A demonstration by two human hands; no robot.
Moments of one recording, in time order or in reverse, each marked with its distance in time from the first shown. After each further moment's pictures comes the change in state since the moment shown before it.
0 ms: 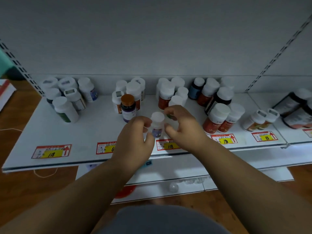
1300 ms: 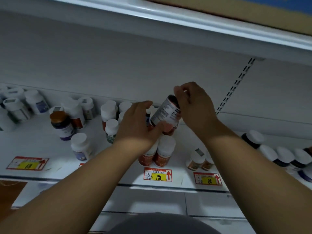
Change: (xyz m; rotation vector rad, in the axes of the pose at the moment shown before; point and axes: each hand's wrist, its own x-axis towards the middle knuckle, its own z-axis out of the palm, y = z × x) left_hand 0.099 0.173 0.149 -0.022 0.218 0.053; right_hand 0.072 0.123 -0.221 -0.061 0.207 -0.018
